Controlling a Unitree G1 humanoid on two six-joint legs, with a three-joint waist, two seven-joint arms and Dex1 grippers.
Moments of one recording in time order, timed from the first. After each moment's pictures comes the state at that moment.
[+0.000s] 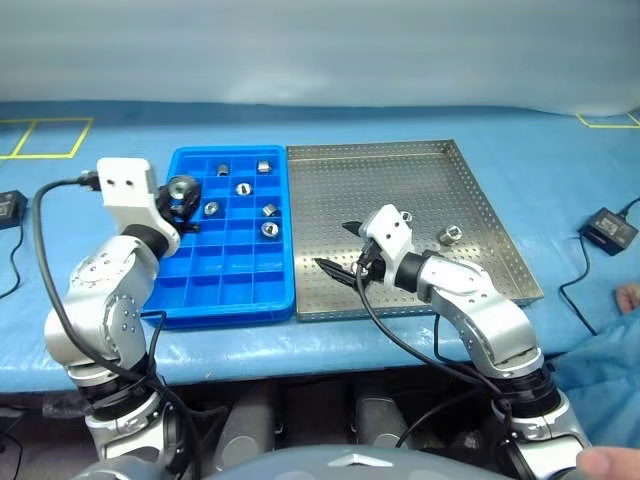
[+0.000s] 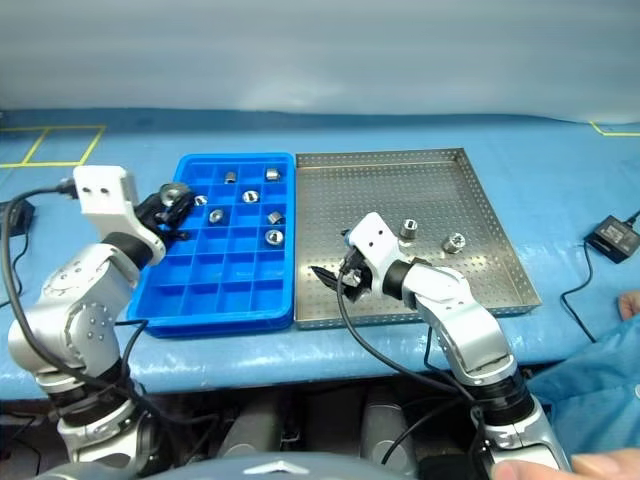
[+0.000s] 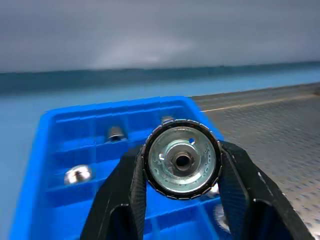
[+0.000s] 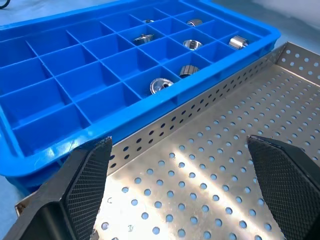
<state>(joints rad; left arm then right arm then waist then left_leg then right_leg) -0.33 0.19 0.40 -0.63 -0.18 1.15 -0.17 -0.30 -0.41 0.21 -0.41 0.24 0.68 0.60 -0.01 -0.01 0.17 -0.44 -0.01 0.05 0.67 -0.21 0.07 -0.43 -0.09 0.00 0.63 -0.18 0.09</state>
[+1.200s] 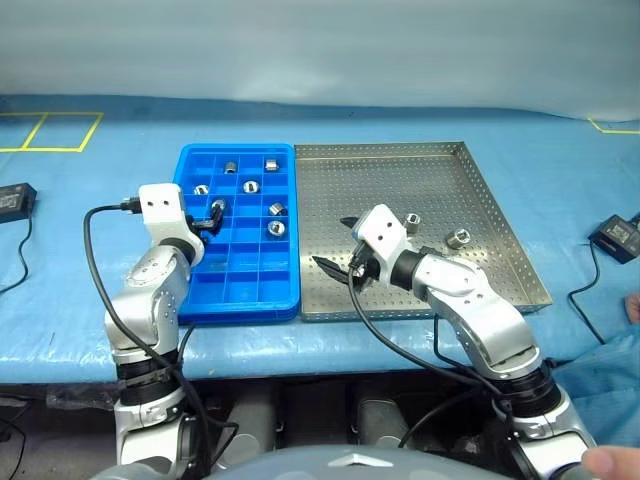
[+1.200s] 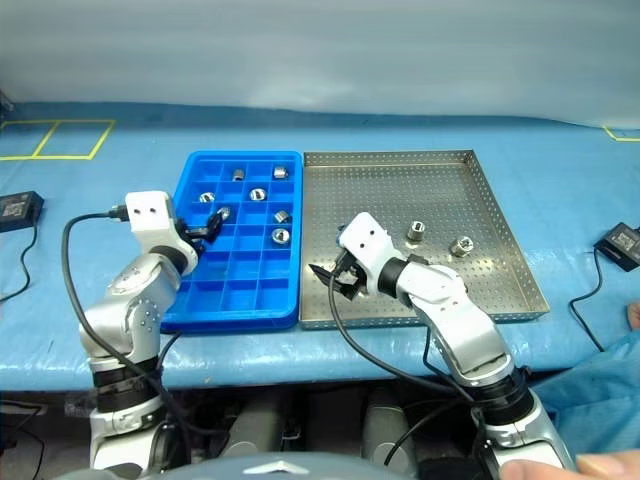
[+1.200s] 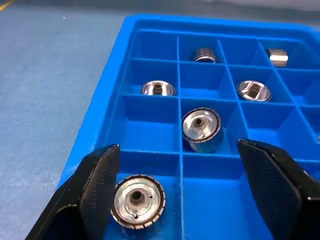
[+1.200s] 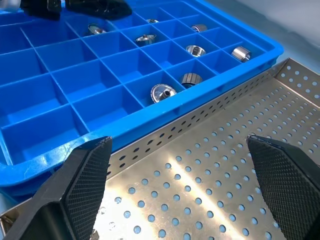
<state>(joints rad) -0.33 0.11 0.28 -0.32 -0.23 0.82 -0.11 -0.29 -0.44 0.26 -0.47 0.18 0.69 0.54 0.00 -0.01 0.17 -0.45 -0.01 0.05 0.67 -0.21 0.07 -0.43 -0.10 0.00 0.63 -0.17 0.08</state>
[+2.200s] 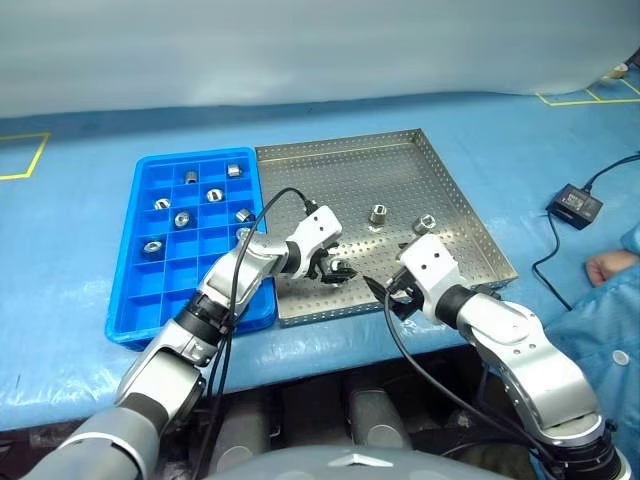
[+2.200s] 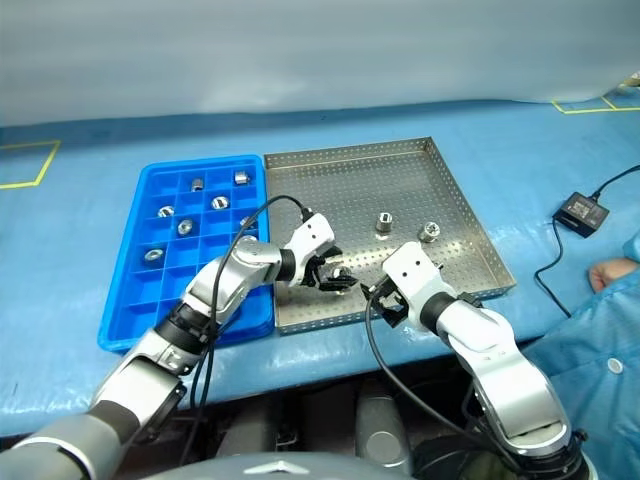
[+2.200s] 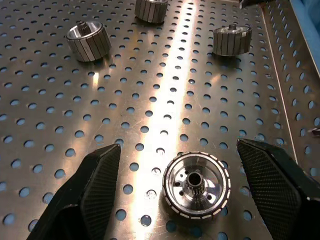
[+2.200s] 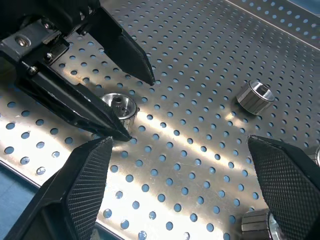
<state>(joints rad) -0.64 0.25 -0.44 0.21 -0.14 0.64 -0.76 -0.02 -0.55 0.13 -0.76 0.13 0.91 0.39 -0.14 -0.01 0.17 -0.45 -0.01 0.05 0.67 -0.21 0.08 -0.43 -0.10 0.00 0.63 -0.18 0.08</state>
